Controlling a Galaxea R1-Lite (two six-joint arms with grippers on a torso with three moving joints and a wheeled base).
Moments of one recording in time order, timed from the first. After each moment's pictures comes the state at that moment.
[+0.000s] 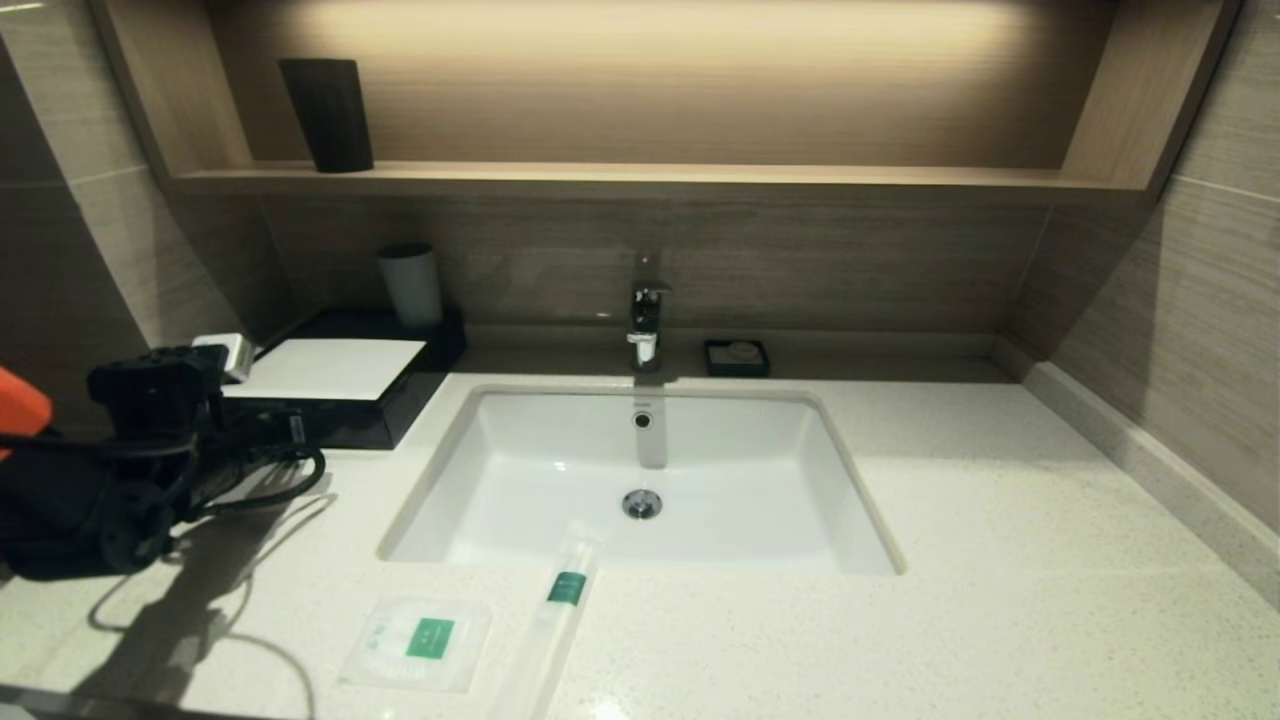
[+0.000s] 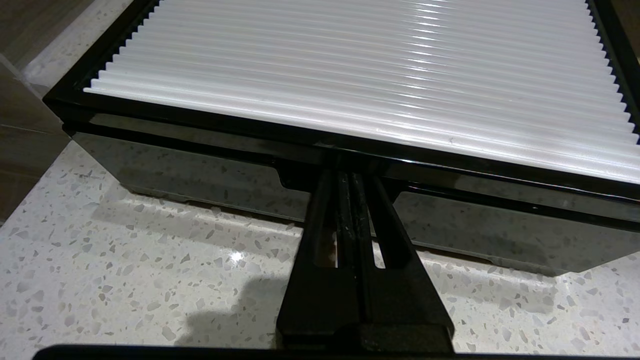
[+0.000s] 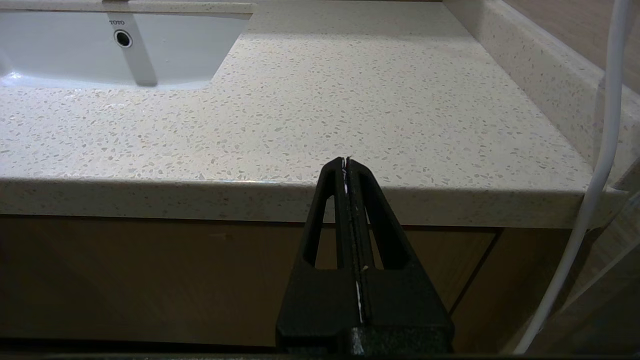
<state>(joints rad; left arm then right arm) 0.17 2.02 -0.79 -0.93 -0.05 0.01 0.00 0.00 0.00 0.00 0.00 -0.01</state>
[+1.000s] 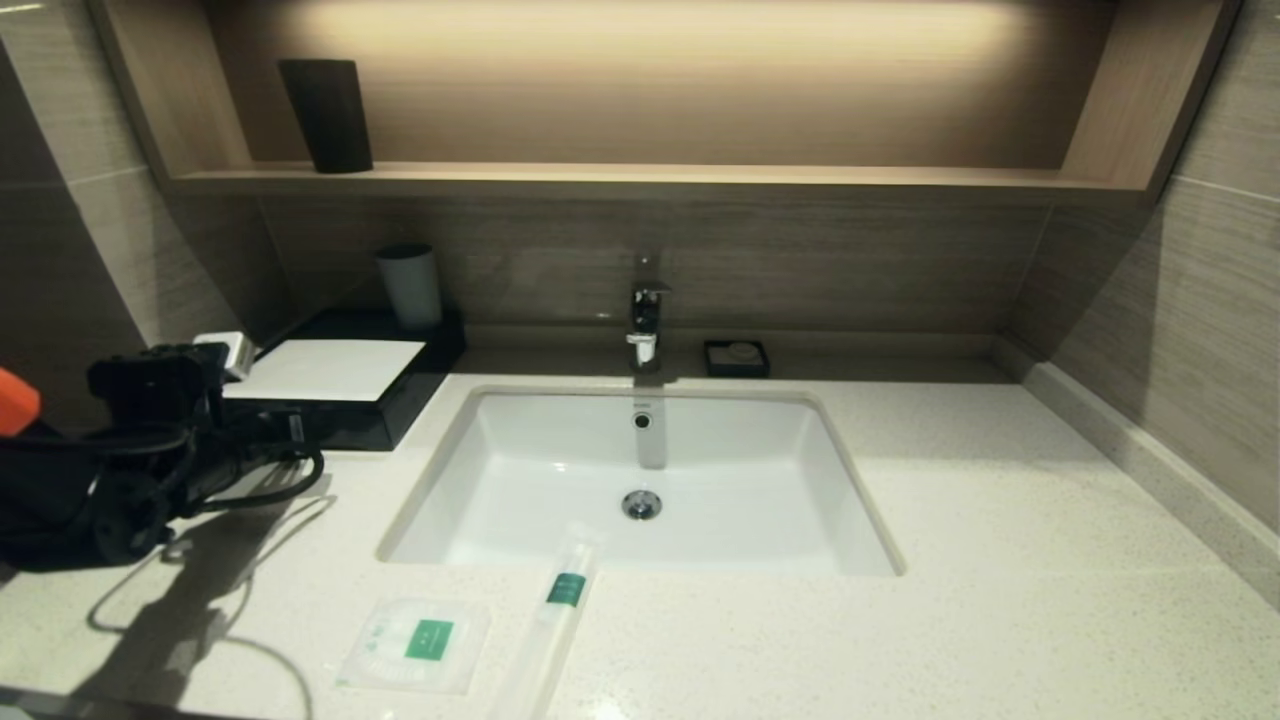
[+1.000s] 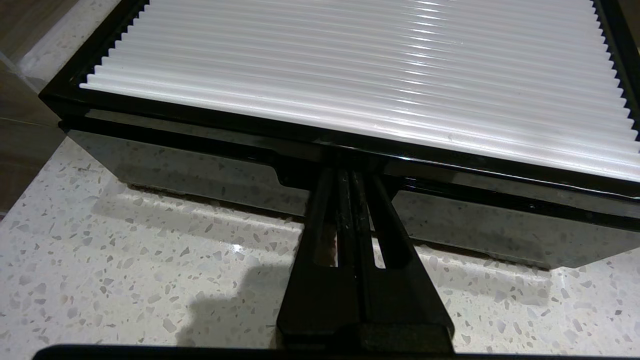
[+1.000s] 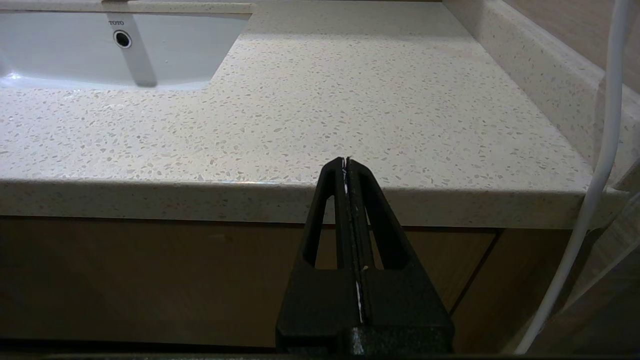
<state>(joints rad) 0.17 2.01 -0.80 -0.84 -0.05 0.01 0.00 0.00 0.00 0.00 0.00 -0.01</state>
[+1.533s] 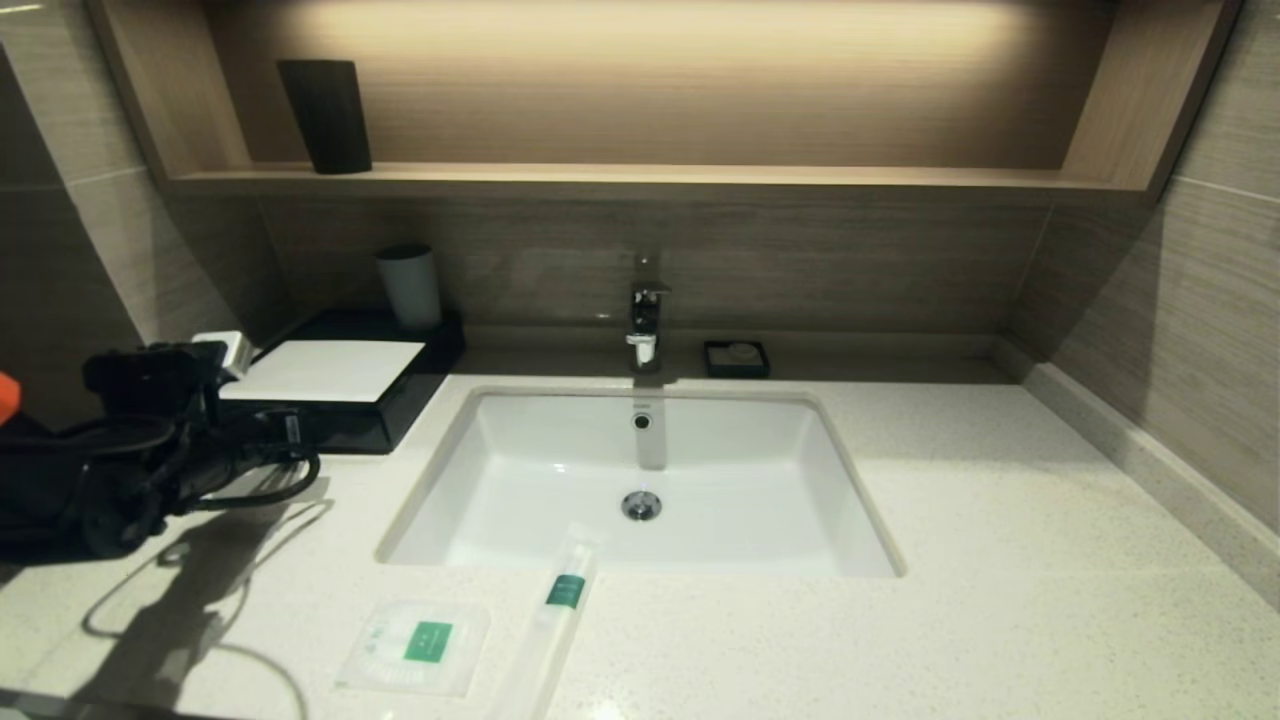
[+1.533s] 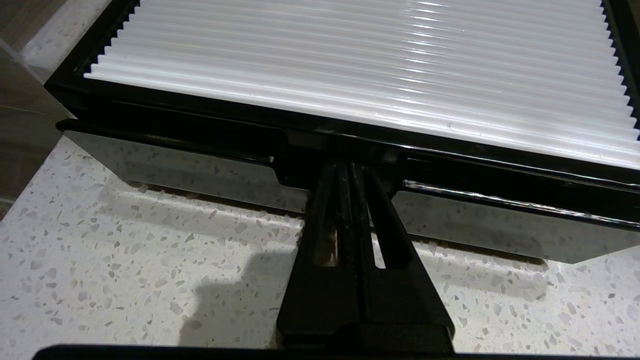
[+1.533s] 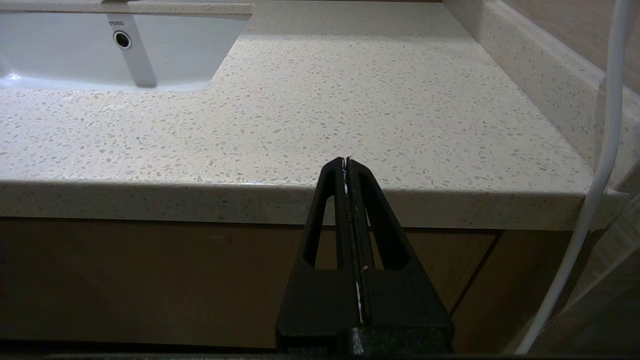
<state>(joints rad) 0.17 1.99 -0.81 -0.76 -0.05 0.02 0.00 0.00 0.00 0.00 0.00 -0.01</state>
